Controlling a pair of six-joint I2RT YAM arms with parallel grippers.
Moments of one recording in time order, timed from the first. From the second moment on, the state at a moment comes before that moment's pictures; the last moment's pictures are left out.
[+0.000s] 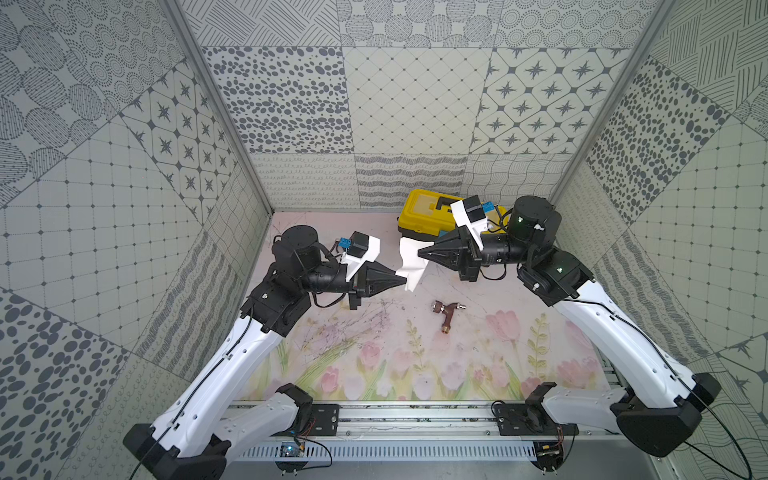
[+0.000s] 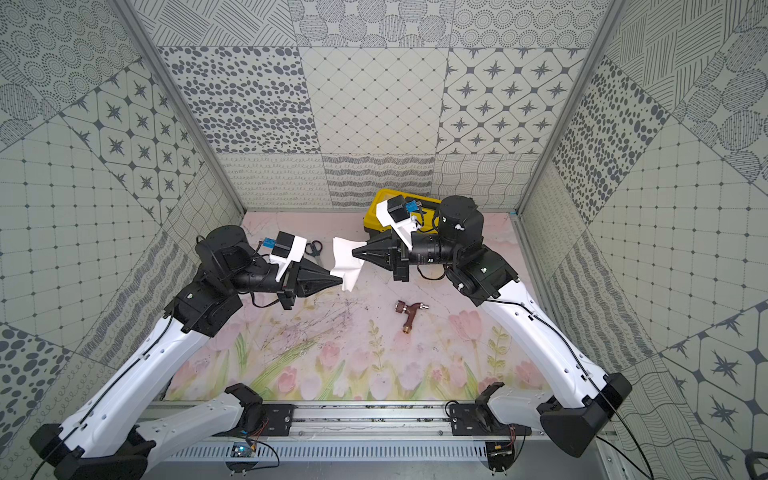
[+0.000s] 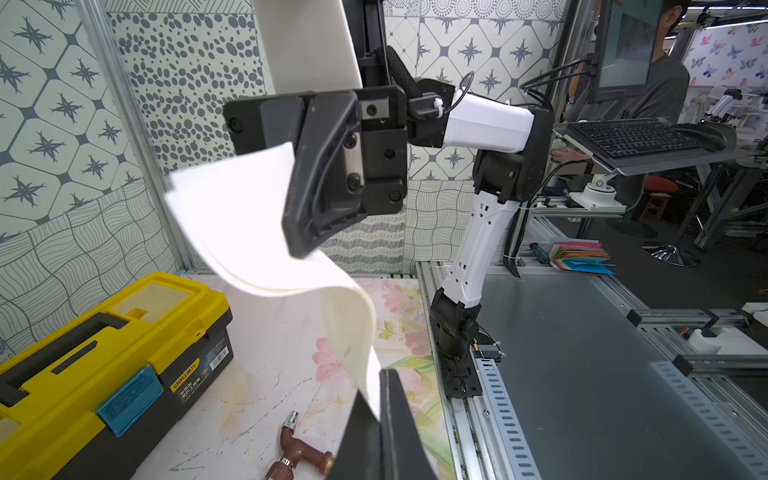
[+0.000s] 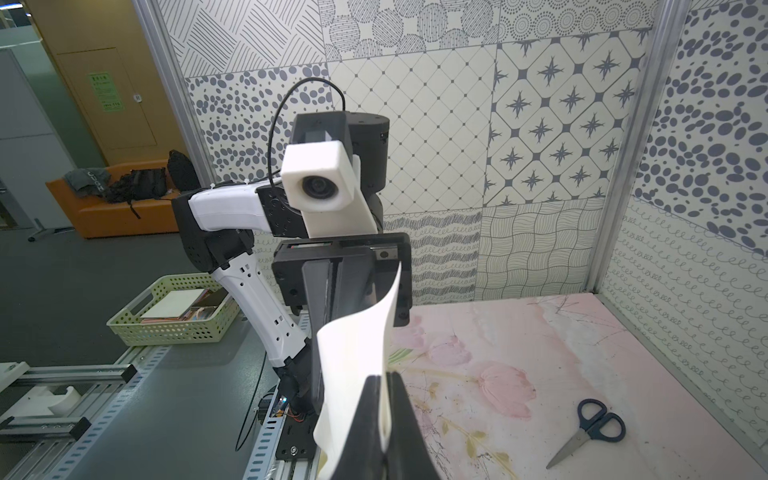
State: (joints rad) left arm -0.46 1.03 1.21 -0.30 1.07 0.15; right arm 0.63 1.26 1.46 -0.25 -0.96 0.00
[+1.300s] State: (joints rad) left arm -0.46 1.03 1.21 -0.15 0.71 -0.02; right arm 0.63 1.25 1.46 -0.29 -0.92 -0.02
